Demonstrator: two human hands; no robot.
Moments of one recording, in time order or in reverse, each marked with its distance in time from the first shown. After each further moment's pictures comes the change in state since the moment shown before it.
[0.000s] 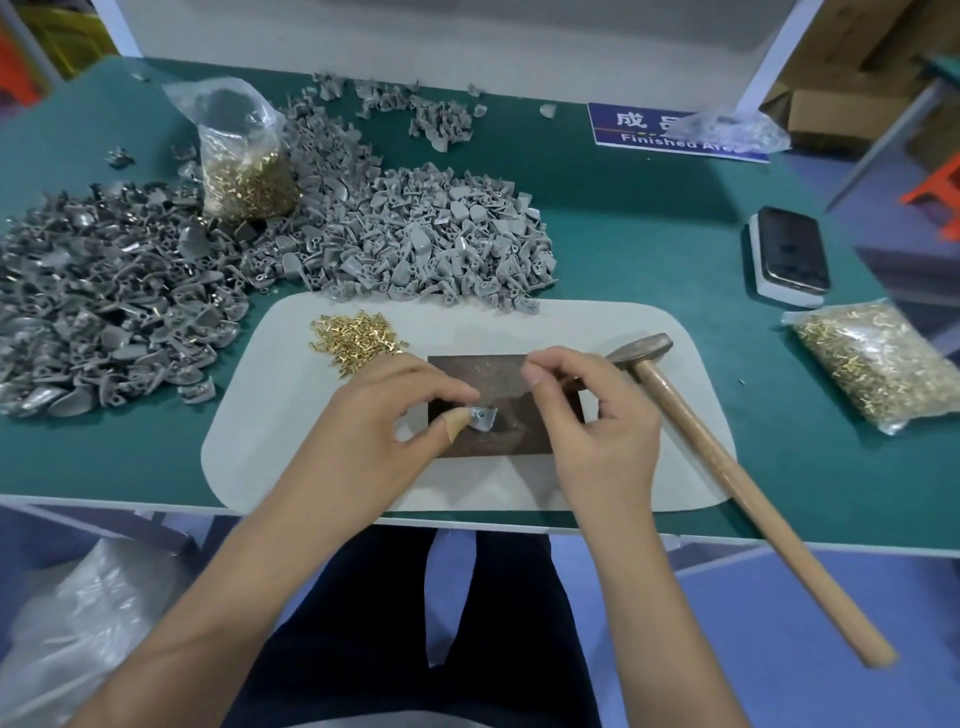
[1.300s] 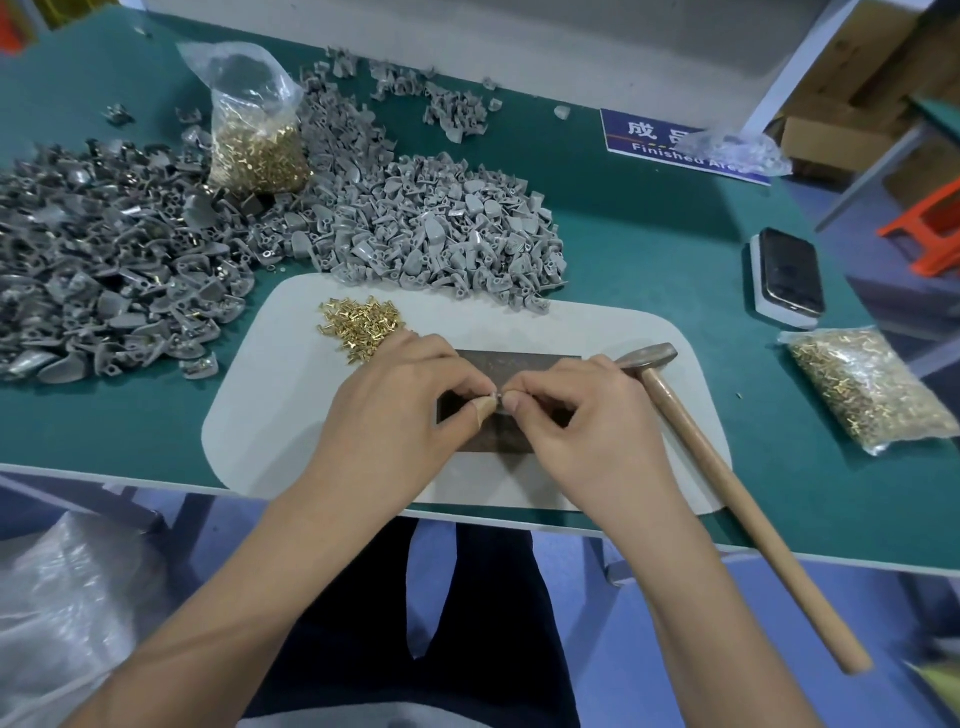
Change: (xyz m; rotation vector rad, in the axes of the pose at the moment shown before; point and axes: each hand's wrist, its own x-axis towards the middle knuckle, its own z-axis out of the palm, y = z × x) left_hand 0.009 0.012 0.004 0.162 0.060 -0.027; right_hand 0.016 -0.039 -0.005 -0.590 -0.471 -0.058
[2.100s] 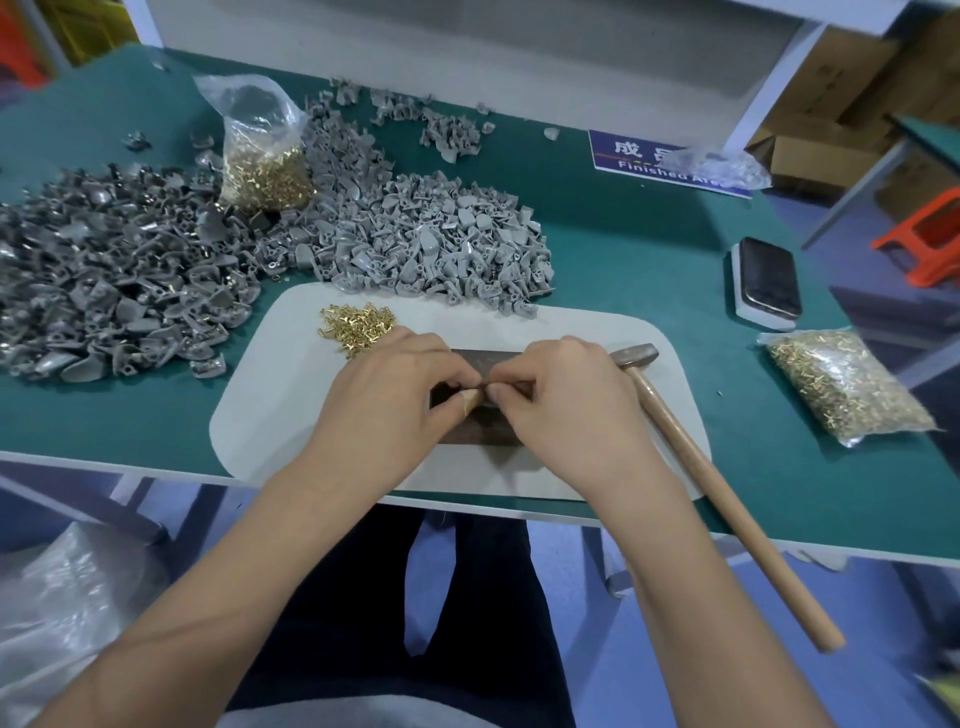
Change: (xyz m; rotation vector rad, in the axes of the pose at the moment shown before) left_hand 0.002 -0.002 0.001 0.131 0.007 0.066; right_hand 0.011 -0.015 -0.015 -0.302 -0.103 -0.040
